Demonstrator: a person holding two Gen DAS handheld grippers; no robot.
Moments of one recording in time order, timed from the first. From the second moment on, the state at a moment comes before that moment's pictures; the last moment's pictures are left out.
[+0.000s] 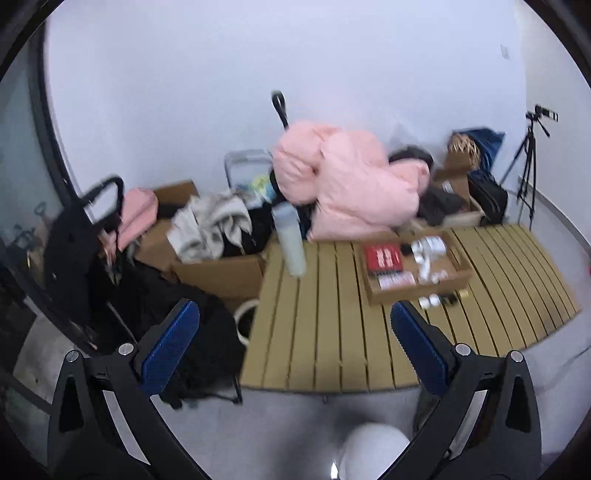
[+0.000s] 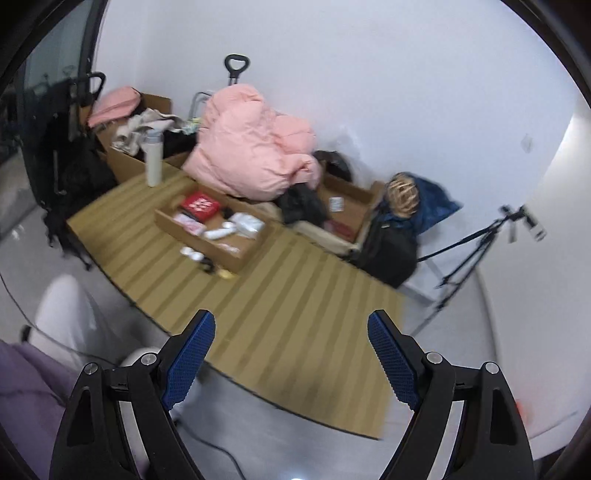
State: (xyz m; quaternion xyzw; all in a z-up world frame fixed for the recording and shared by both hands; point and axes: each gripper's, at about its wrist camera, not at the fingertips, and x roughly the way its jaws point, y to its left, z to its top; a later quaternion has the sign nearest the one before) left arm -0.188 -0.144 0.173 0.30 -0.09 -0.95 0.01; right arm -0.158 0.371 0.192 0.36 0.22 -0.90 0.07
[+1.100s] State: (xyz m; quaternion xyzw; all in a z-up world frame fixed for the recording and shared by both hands) left arm -0.439 0.095 -0.220 0.45 -0.08 -0.87 -0.17; right arm -0.434 0.266 -0.203 0.45 0.00 -0.89 0.08
